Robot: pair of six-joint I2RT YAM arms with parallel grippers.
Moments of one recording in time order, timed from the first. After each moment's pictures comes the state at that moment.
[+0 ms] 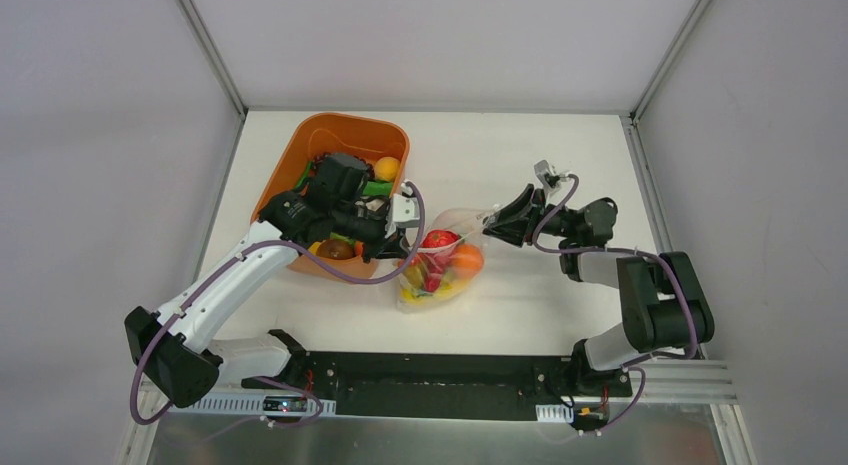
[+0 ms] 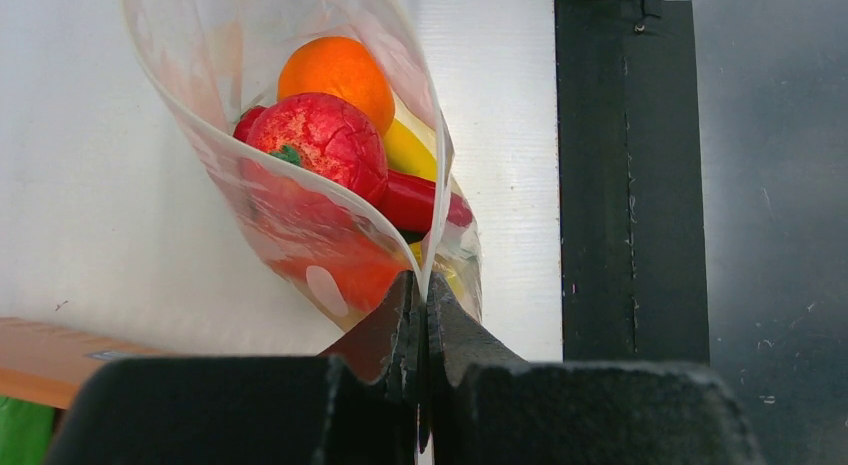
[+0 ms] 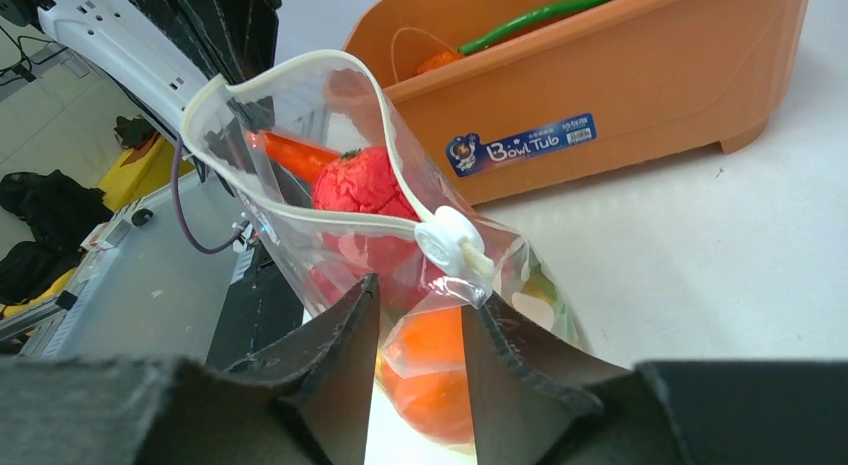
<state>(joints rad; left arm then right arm) -0.63 1.19 1.17 -0.78 0.75 0.56 0.15 1.52 0.48 1.39 -1.28 0.77</state>
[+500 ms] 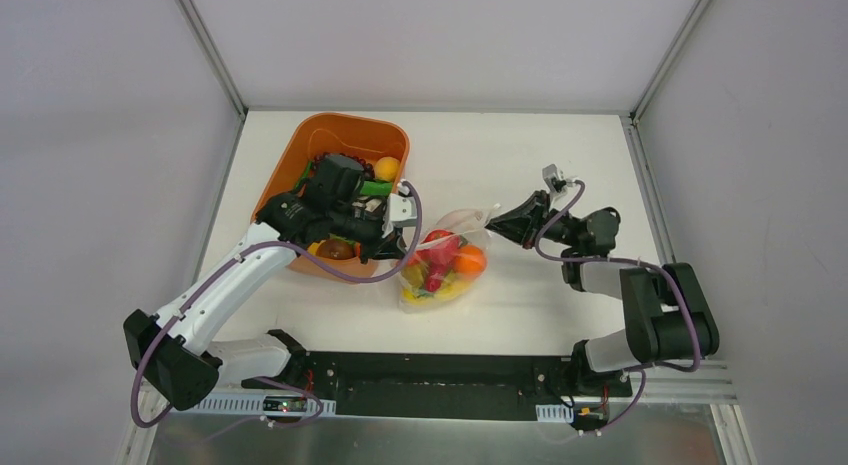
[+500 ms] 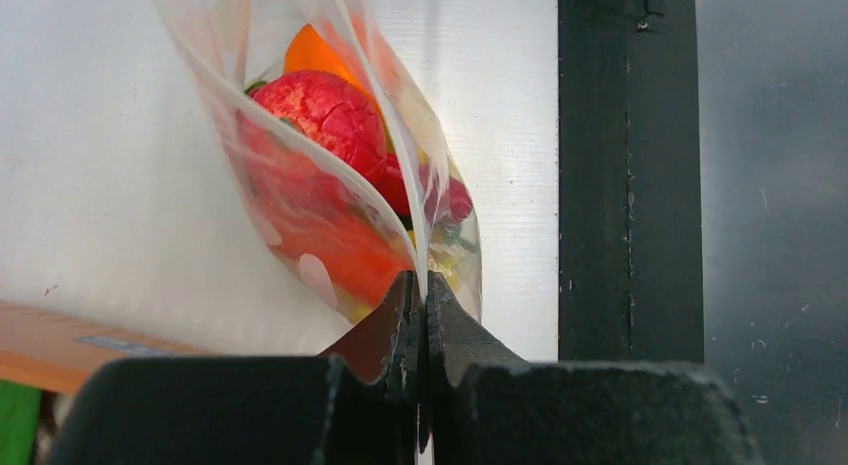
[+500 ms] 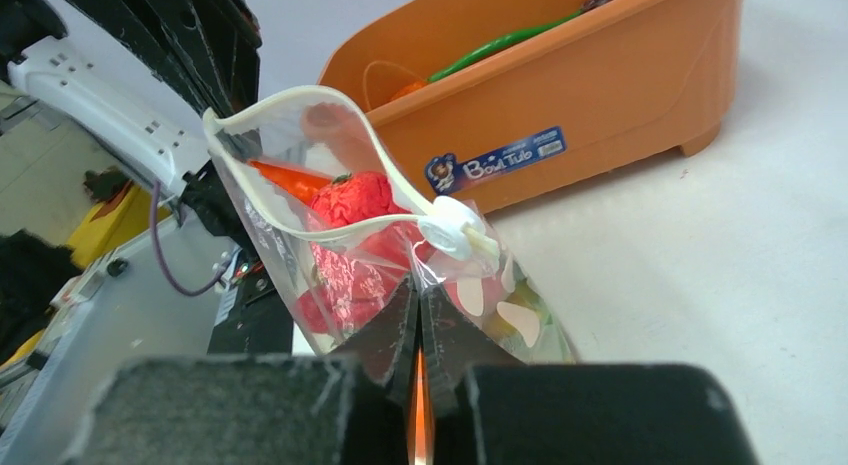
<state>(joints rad) -0.61 1.18 1.16 -0.78 0.76 0.56 0.15 1.47 0.43 1.39 -1.18 0.77</state>
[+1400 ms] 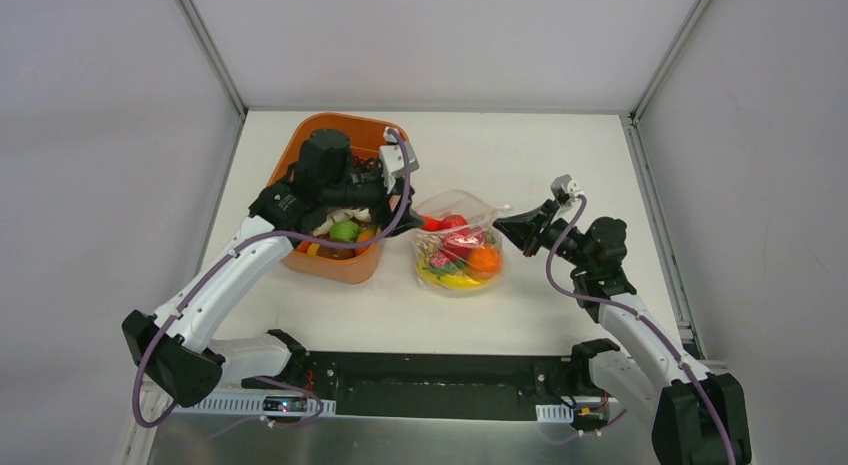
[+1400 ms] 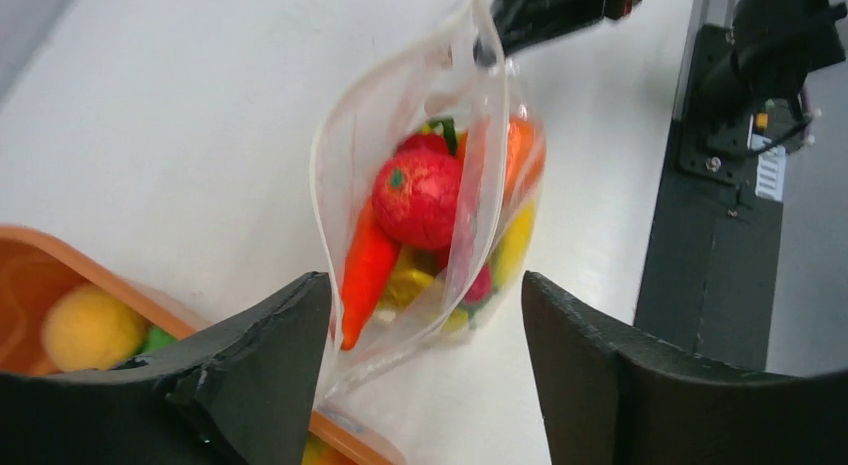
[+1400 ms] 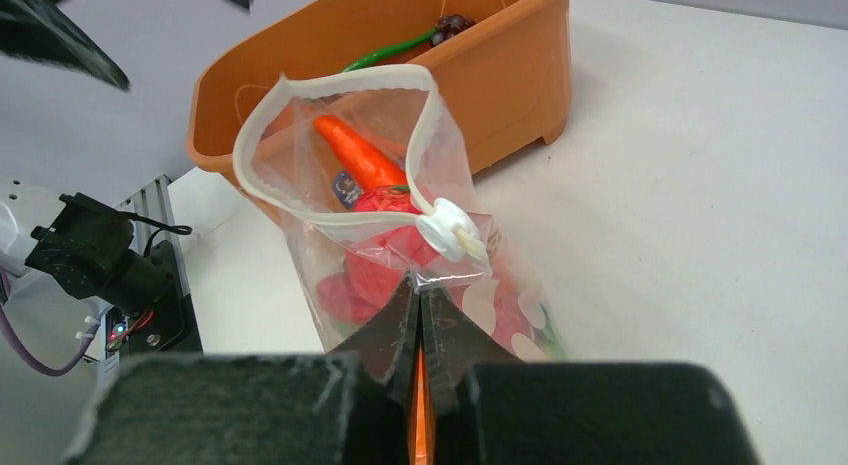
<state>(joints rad) -0.57 1.18 1.20 -0.49 0.63 0.24 0.24 0.90 0.38 0.56 -0.77 0.37</state>
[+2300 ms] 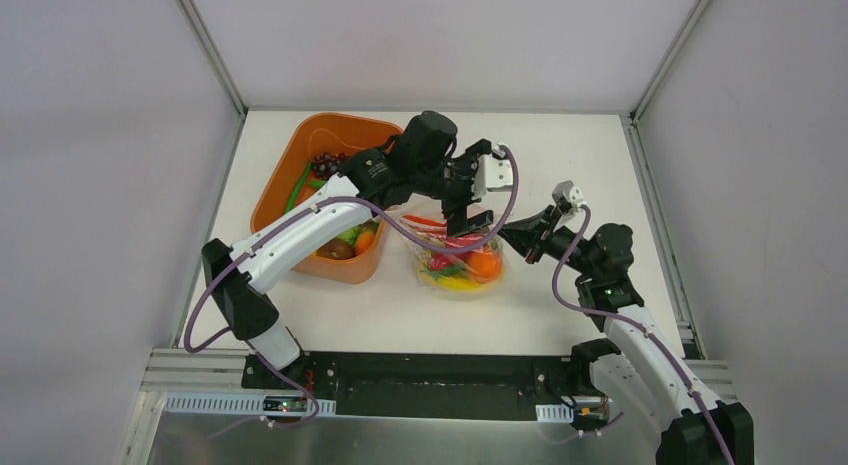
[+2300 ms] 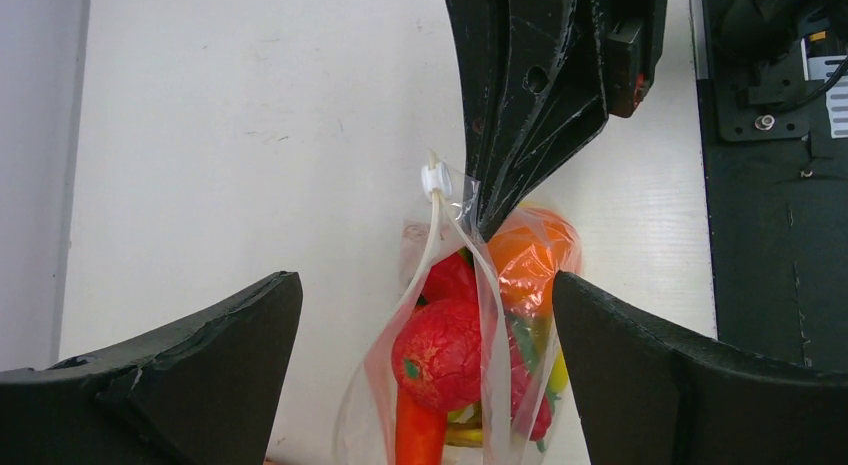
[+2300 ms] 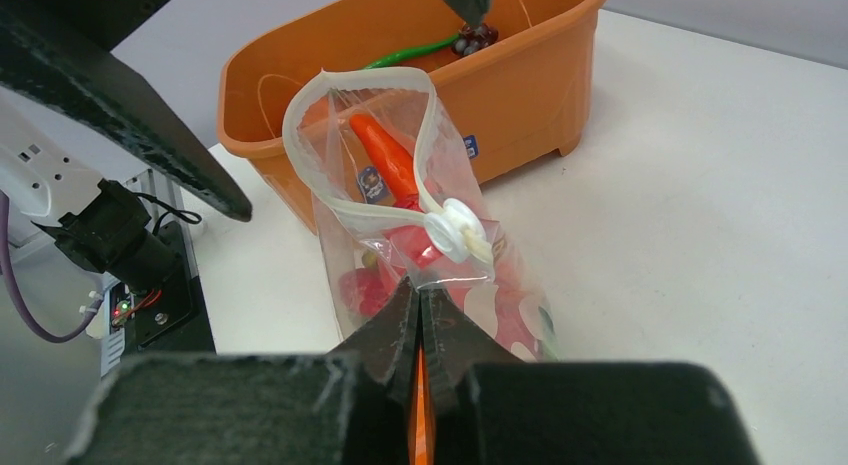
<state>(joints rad) -0.88 1.62 1.72 -0.65 0.46 0.53 0.27 0.77 0.39 0.44 -0.77 0.32</state>
